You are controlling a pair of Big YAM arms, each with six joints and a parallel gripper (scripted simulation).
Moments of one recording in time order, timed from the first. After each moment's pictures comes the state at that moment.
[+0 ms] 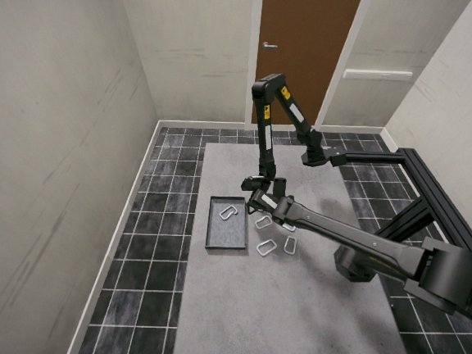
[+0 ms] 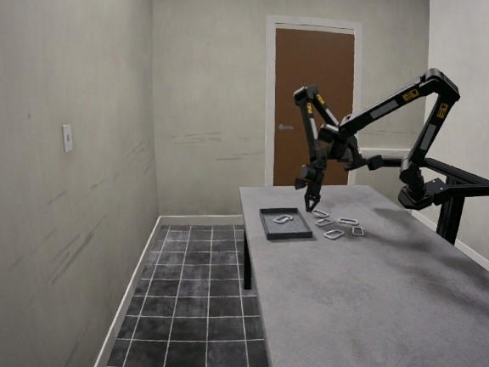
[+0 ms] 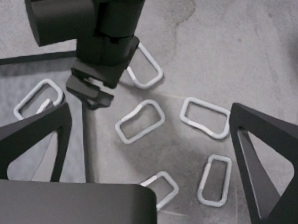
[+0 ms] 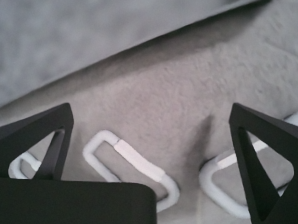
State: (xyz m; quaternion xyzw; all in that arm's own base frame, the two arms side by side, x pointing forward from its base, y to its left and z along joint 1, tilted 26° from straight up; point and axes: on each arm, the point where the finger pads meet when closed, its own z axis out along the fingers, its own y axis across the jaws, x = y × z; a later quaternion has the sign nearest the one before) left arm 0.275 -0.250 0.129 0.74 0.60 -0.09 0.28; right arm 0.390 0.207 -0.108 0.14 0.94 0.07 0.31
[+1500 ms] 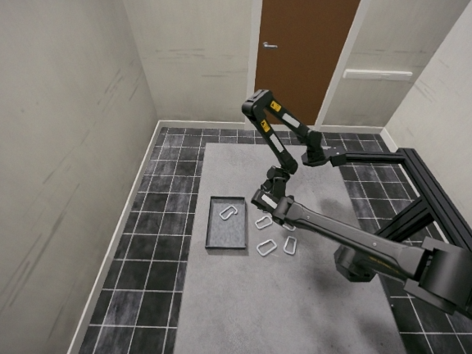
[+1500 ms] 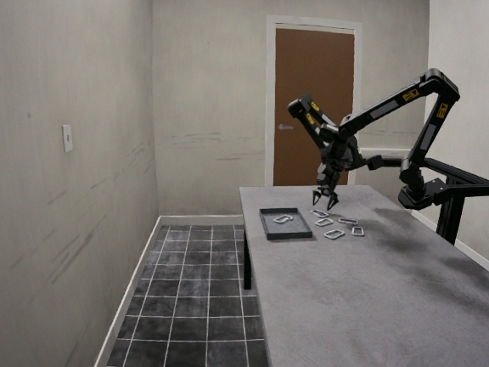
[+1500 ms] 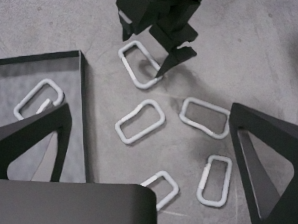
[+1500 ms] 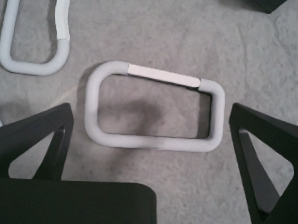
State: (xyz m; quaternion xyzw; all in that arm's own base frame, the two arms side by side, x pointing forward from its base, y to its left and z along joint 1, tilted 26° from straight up) left arm 0.275 -0.250 0.129 0.74 0.60 -0.09 0.28; right arm 0.316 0.151 -0.122 -0.34 0.84 -0.08 0.41
